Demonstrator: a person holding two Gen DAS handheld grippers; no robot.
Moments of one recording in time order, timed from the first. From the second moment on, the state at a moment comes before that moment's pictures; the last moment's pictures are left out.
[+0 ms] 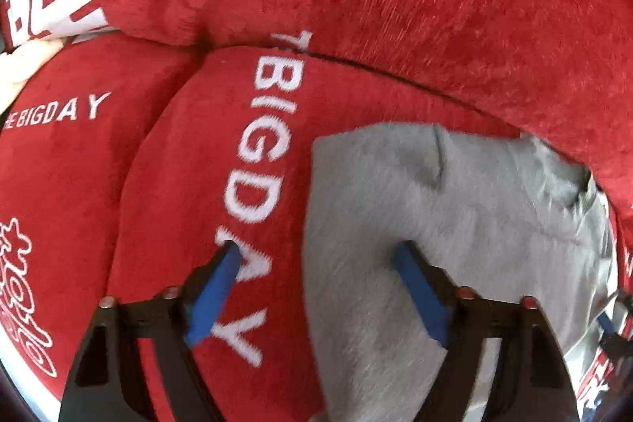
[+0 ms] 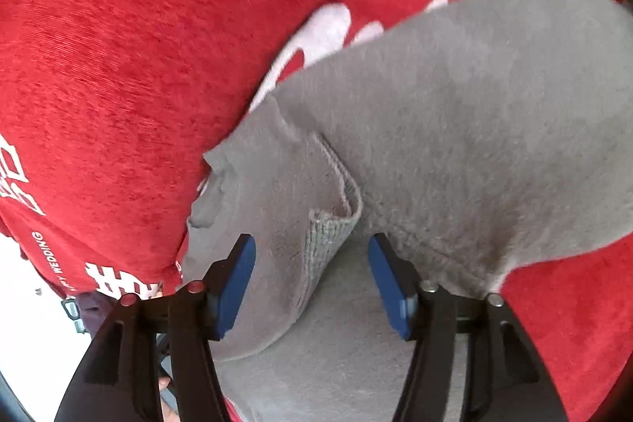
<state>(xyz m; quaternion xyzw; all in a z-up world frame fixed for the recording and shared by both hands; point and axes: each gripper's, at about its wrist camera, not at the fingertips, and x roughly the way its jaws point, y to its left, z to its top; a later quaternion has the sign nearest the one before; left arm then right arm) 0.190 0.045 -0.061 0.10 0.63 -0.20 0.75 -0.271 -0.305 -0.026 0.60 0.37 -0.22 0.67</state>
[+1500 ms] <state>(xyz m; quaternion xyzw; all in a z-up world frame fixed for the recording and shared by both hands) 0.143 0.180 -0.015 0.15 0.61 -0.13 0.77 -0.067 -0.034 -0.079 0.61 0.47 0.02 0.64</state>
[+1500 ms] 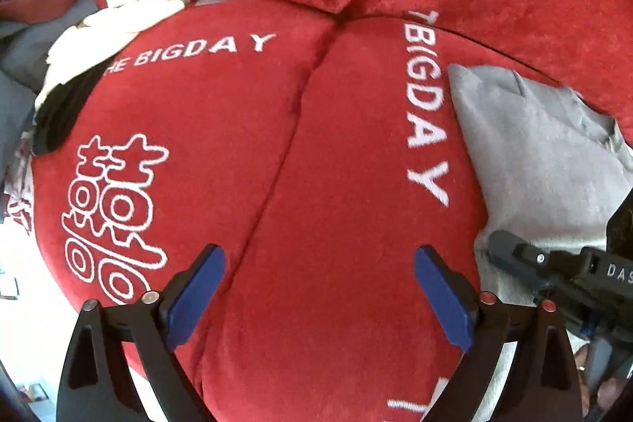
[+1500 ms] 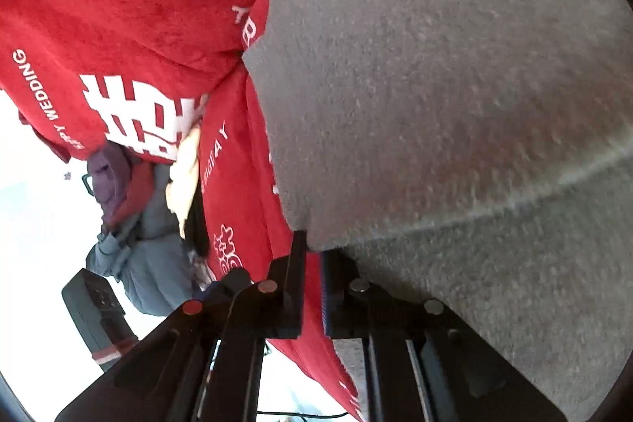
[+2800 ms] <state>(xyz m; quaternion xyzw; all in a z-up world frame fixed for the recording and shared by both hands) -0.017 -0.038 -0.025 0.26 0.64 -0.26 0.67 -0.341 -0.253 -0.013 0.57 0.46 -0.20 0.66</state>
